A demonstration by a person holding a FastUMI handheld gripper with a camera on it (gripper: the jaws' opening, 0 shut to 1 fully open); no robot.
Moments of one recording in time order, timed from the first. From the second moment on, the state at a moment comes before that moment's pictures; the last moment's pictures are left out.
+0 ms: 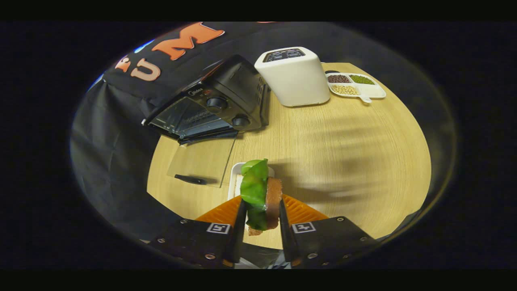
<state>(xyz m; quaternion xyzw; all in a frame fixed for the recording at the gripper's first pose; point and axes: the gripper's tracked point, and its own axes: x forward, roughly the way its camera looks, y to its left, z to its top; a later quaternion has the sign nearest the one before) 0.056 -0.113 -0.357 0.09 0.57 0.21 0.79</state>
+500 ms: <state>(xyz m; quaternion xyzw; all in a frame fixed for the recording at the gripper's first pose) 0.049 -0.092 -0.264 0.10 0.47 0.20 0.86</state>
